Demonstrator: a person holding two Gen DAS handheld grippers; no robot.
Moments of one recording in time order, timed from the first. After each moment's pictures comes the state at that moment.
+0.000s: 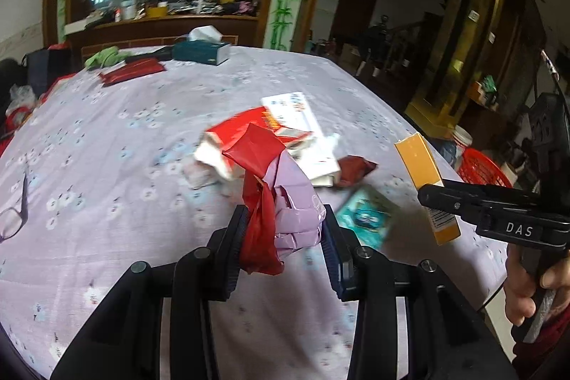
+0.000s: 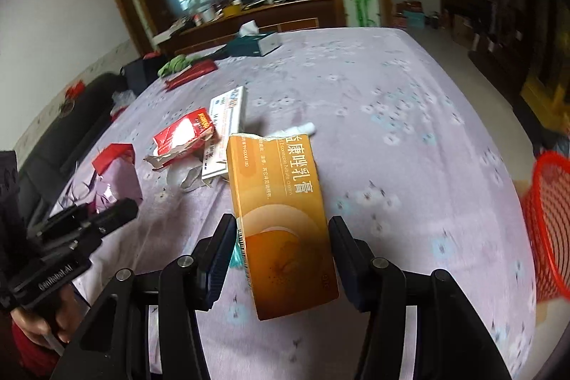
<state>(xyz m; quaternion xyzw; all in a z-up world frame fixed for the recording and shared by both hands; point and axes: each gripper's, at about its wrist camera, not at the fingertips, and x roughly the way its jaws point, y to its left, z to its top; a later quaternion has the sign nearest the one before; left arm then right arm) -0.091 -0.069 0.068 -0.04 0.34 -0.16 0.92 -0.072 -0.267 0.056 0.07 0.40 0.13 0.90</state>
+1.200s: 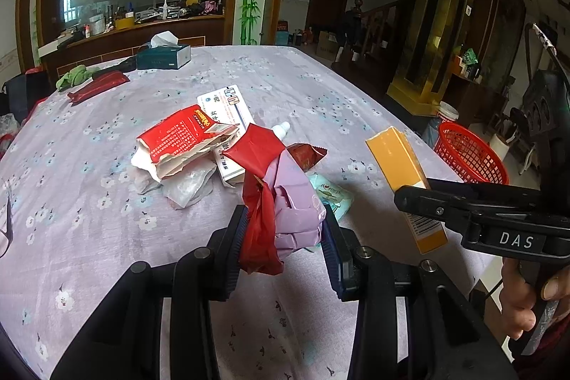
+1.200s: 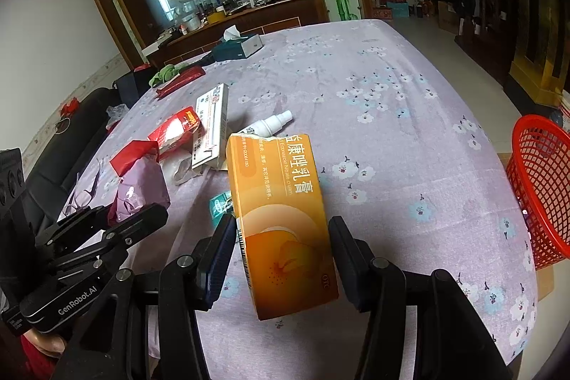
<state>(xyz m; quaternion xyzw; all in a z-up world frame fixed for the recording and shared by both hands) -0.093 -0.118 0.067 0.00 0.35 -0.20 0.92 -0.095 -0.290 0.053 0.11 0.40 0.12 0.90</state>
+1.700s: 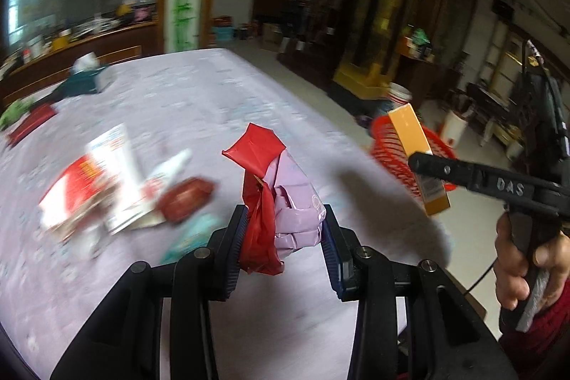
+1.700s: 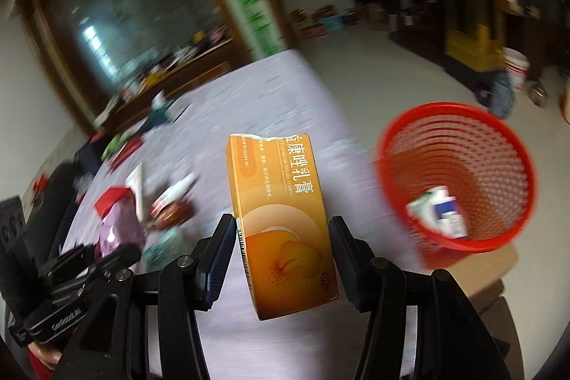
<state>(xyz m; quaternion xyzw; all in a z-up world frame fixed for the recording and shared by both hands) -0.083 -0.214 0.090 0.03 0.36 -0.32 0.88 -0.130 -0.431 0.080 0.20 0.35 -0.01 0.92</state>
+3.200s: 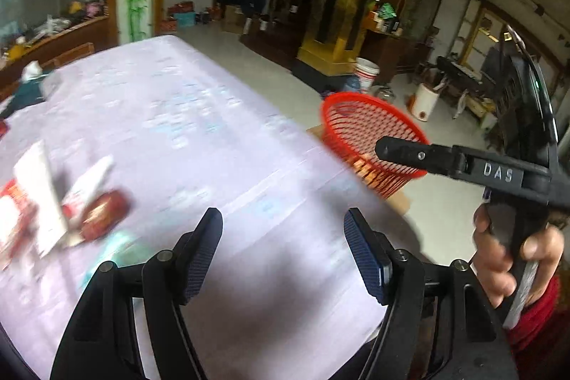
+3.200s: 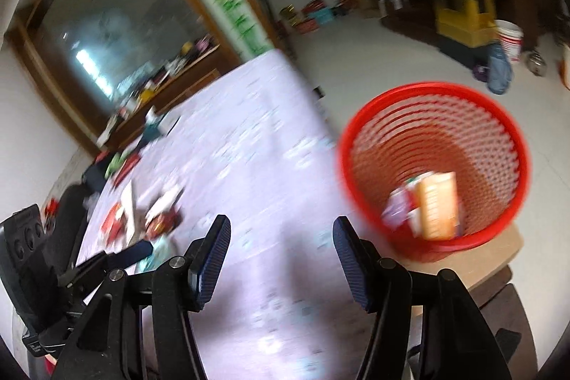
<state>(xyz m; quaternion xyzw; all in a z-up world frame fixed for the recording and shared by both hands) -0.084 -0.268 0.080 0.06 0.38 -0.36 0.85 -0.129 -0.452 0.064 0.24 0.36 0.01 0.90</state>
